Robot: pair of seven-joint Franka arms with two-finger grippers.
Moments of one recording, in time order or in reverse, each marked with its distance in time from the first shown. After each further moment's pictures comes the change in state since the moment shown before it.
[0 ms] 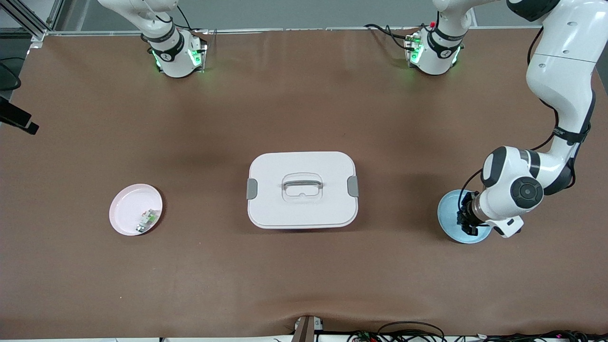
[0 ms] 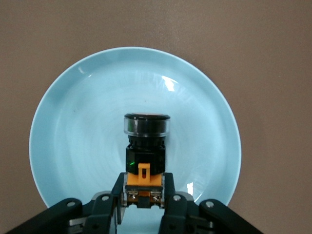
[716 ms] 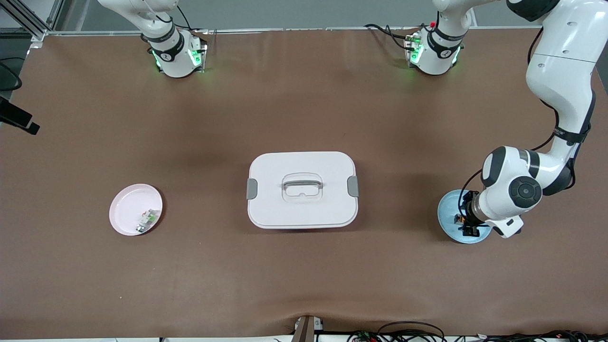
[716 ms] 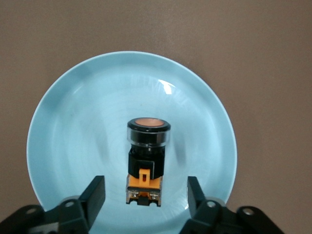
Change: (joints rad) left arm -0.001 0.000 -0.001 0.002 0.030 0.008 0.000; right arm 0.001 0.000 -0.001 0.000 0.000 -0.001 0.003
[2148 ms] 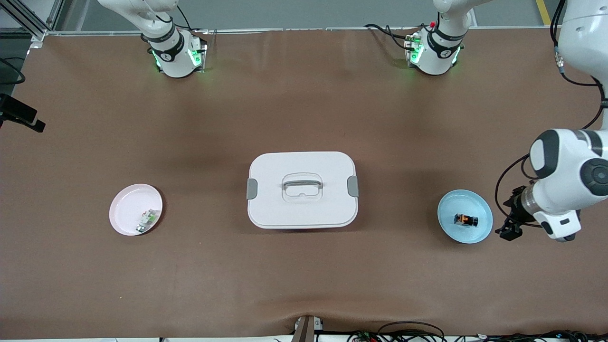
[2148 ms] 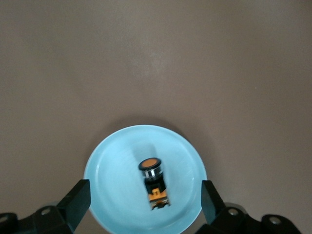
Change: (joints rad) left arm 0.082 -0.181 0.011 0.051 -0.148 -0.158 0.582; right arm 0.002 0.000 -0.004 0.000 0.047 0.000 -0.118
